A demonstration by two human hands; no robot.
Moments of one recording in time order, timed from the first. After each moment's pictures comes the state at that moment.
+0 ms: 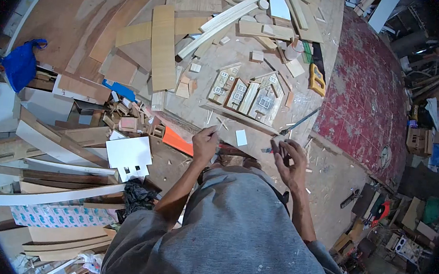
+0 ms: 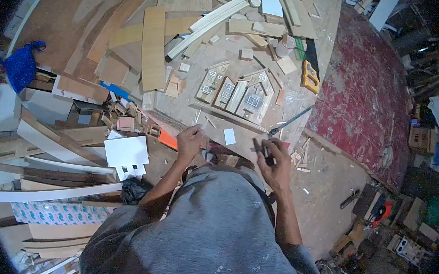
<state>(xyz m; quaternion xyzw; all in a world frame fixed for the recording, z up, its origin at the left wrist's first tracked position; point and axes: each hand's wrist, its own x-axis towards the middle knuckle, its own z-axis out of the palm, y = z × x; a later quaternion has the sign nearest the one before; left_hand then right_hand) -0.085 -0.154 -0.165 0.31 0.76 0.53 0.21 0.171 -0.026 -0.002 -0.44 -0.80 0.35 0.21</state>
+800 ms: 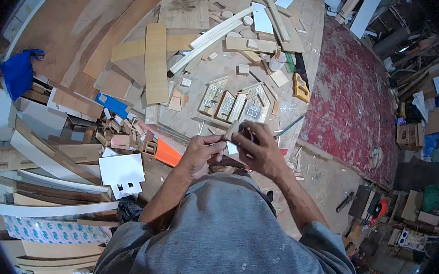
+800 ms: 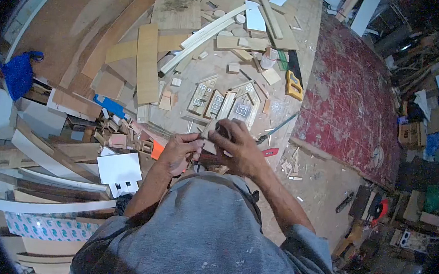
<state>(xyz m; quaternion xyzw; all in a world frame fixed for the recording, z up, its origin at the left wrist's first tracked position) -0.092 -0.146 0.020 0.11 0.44 0.61 0.64 0.082 -0.022 0.057 -0.12 -0.92 0.23 0.29</state>
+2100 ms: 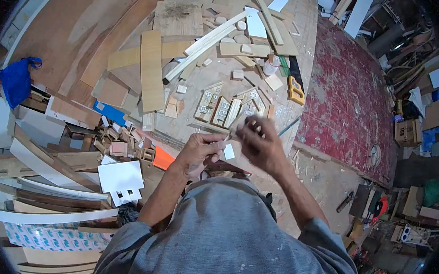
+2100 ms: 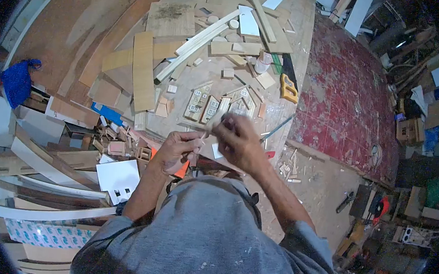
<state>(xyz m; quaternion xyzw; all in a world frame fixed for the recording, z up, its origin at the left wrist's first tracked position) -0.102 -0.132 0.044 0.14 0.44 0.58 0.67 0.087 -0.002 0.076 -0.16 -0.91 0.24 0.29</state>
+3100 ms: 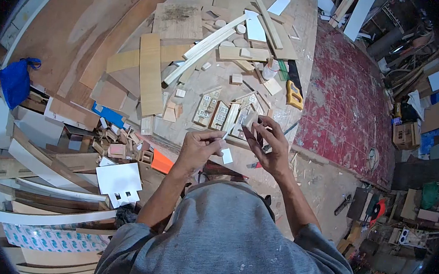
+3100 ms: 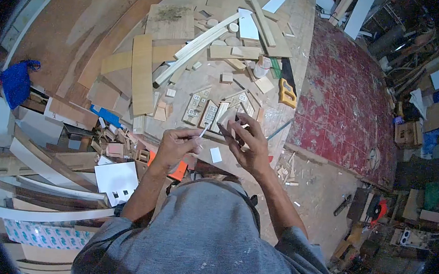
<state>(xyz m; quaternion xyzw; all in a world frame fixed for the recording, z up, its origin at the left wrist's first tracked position) -0.104 -0.113 0.039 0.26 0.54 0.60 0.53 0.099 0.013 0.051 -0.25 -0.83 0.35 0.36</state>
